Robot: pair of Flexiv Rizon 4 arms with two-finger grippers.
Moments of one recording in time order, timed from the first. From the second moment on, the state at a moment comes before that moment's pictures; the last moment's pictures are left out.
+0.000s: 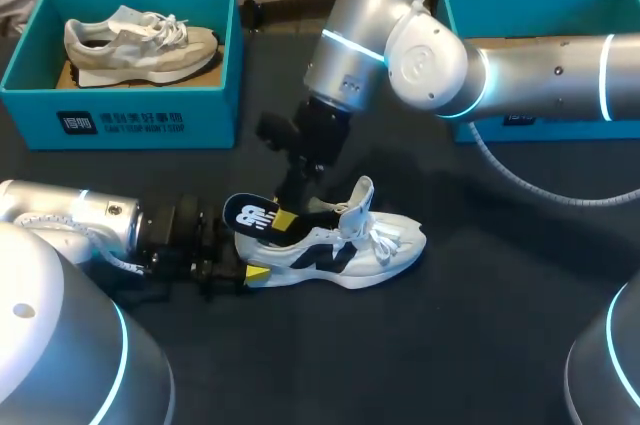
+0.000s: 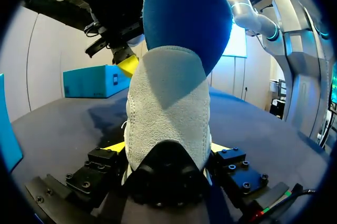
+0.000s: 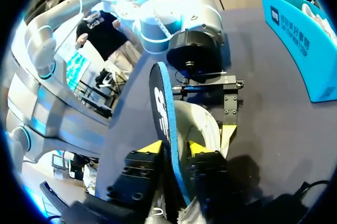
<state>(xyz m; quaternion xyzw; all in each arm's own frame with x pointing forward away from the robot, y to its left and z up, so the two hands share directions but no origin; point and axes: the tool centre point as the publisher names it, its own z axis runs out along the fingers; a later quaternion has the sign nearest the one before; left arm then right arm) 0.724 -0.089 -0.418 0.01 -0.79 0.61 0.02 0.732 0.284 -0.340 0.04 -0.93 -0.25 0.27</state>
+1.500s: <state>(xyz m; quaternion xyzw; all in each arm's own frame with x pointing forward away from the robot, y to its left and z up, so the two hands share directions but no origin) 0.724 -0.089 -0.418 0.01 -0.79 0.61 0.02 0.792 0.328 -0.231 0.02 -0.91 -0.37 0.15</state>
